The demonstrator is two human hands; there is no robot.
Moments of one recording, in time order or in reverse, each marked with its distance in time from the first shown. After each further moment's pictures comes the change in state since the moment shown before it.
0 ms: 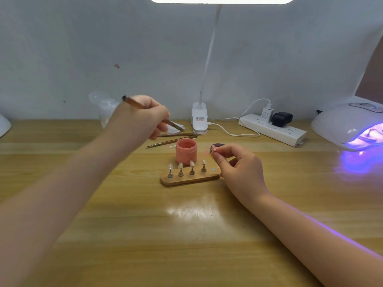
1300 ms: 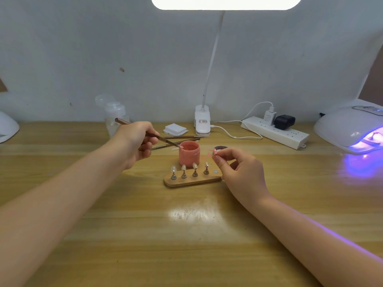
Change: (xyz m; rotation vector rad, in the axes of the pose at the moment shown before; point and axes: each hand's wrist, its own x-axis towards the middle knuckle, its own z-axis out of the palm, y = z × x) left_hand 0.021 -0.044 -0.001 -0.356 0.051 -0.520; right_hand -0.001 0.002 0.001 -0.037 -0.016 -0.052
